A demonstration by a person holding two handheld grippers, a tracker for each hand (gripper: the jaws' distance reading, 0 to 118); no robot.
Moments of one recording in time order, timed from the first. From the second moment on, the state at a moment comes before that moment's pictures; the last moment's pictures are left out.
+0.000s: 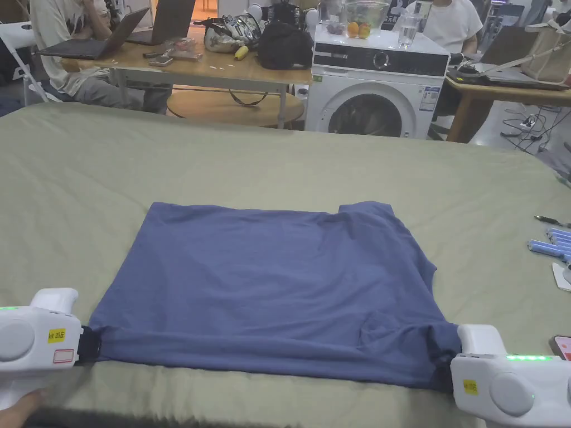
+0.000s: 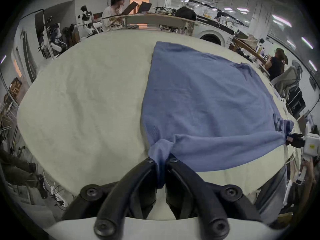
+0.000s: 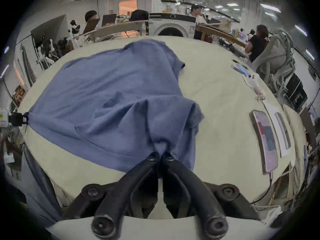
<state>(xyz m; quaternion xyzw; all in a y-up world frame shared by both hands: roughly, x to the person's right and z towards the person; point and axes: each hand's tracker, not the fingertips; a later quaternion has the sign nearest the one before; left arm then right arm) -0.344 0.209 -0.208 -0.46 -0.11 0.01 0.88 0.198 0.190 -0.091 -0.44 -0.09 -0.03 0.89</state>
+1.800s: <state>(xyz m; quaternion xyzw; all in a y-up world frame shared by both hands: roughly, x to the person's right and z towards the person) -0.296 0.254 -0.294 -0.29 -0.13 0.00 0.95 0.160 0.253 -0.218 -0.21 -0.12 -0.06 0.97</state>
